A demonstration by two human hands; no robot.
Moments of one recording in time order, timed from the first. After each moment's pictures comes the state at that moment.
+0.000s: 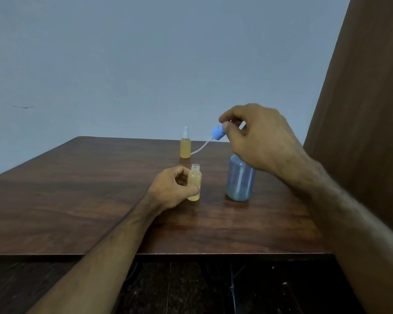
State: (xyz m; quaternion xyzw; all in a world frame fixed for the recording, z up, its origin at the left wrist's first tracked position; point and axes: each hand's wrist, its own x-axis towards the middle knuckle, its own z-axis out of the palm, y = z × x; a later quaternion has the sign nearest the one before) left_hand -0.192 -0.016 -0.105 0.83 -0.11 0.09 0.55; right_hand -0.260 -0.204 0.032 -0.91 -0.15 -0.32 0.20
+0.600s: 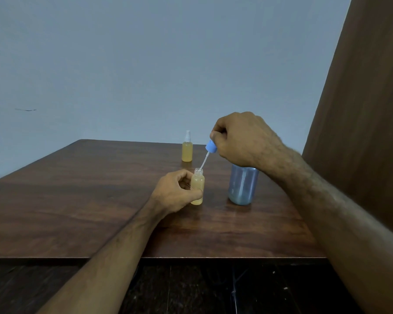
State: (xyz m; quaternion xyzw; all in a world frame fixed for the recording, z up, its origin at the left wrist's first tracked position) left_hand -0.191 -0.015 -0.106 0.84 -0.10 0.10 0.53; right_hand -0.238 -0.180 0.040 -0.95 -0.15 -0.24 0.11
